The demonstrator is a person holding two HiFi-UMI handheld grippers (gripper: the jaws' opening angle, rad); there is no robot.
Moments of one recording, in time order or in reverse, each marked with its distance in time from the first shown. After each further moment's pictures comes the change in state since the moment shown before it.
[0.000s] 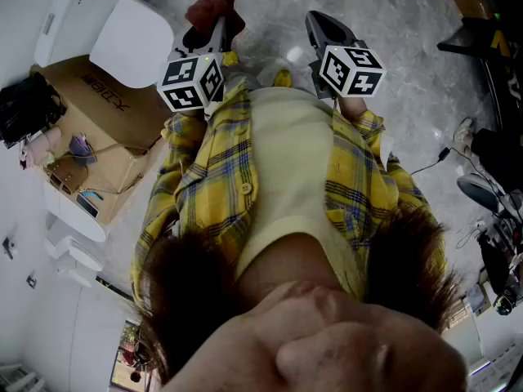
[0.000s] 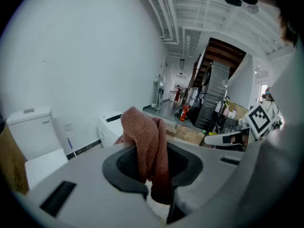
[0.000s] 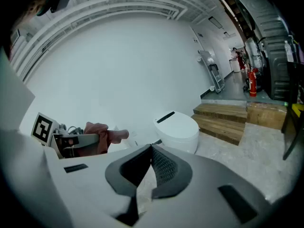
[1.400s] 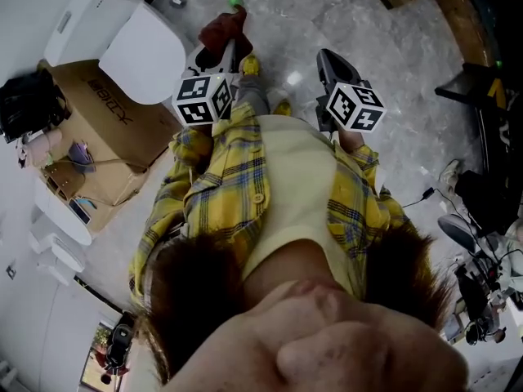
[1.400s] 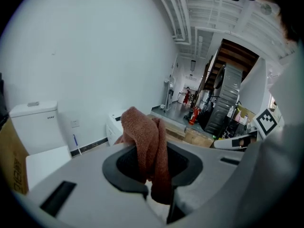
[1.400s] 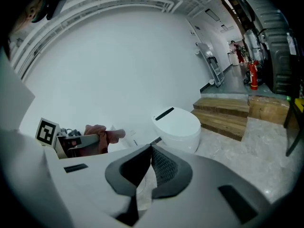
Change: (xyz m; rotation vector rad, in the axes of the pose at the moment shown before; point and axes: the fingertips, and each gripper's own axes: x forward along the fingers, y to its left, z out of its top) left arm 0.042 0.055 0.009 -0.087 -0.002 0.086; right arm 0.050 -0.021 0.013 0.054 0.056 -0.003
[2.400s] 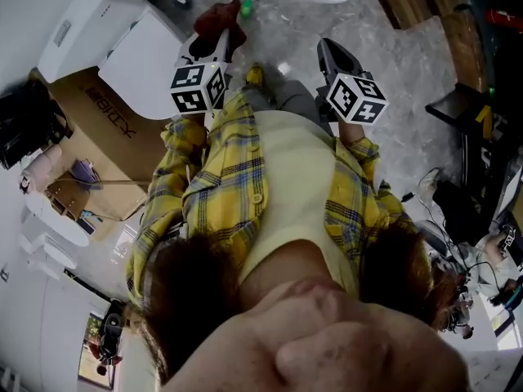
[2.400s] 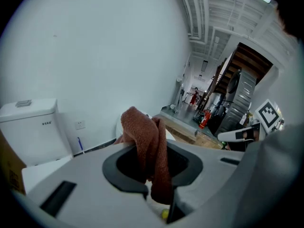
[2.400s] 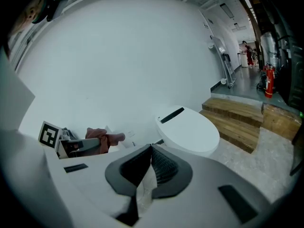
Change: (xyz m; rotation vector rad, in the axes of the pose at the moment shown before) left arm 0.096 0.156 0.063 -0.083 0.037 0.035; right arm 0.174 0.043 0.090 -0.077 0.085 -0.004
